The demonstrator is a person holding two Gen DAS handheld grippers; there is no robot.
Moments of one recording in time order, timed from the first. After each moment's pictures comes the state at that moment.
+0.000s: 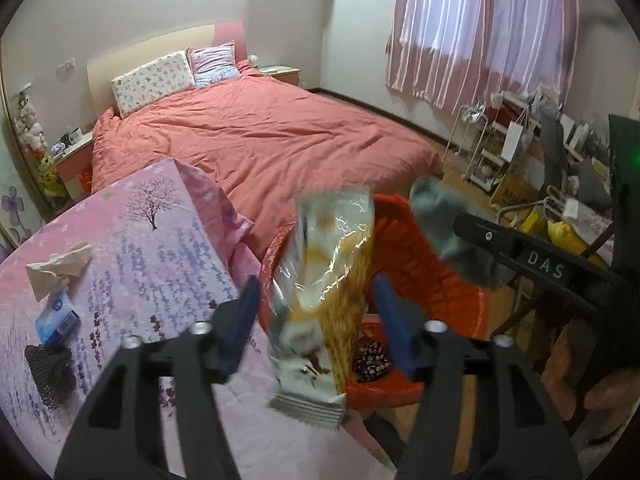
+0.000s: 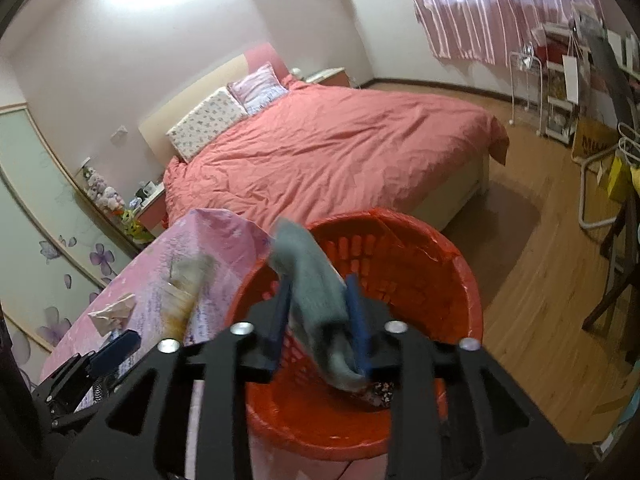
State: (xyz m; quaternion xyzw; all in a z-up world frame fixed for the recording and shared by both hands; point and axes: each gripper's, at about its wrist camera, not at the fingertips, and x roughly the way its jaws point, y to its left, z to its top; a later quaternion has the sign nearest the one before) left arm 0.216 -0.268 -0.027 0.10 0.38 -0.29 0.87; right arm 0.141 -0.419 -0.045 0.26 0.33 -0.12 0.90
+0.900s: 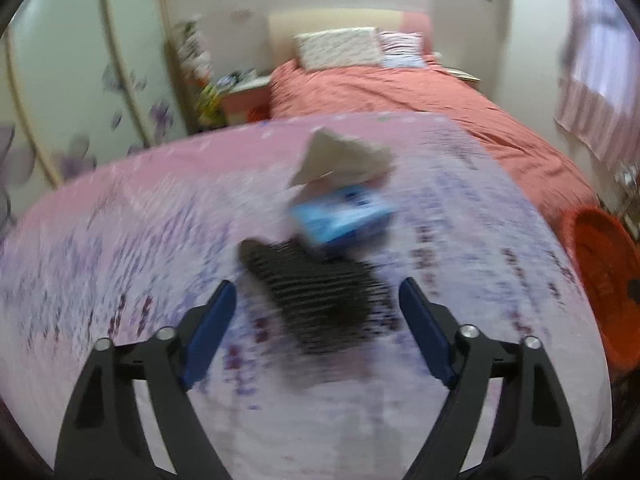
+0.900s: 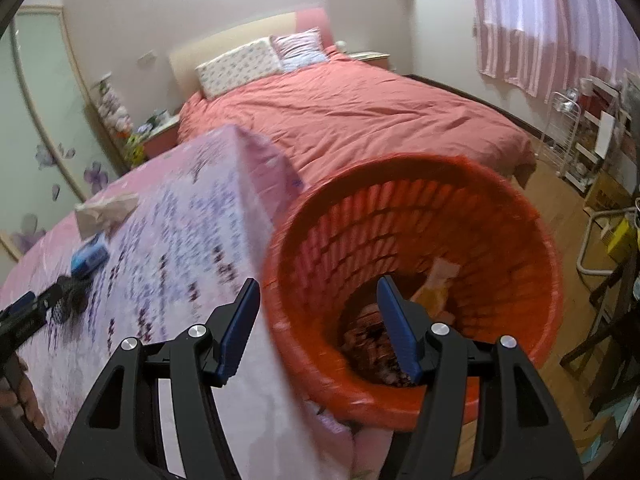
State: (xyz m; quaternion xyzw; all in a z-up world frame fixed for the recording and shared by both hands) left arm 0.265 -0.002 -0.068 0.03 0.40 0.00 0.91; right arm 0.149 -0.314 -0.072 0.13 0.39 -0.07 0.91
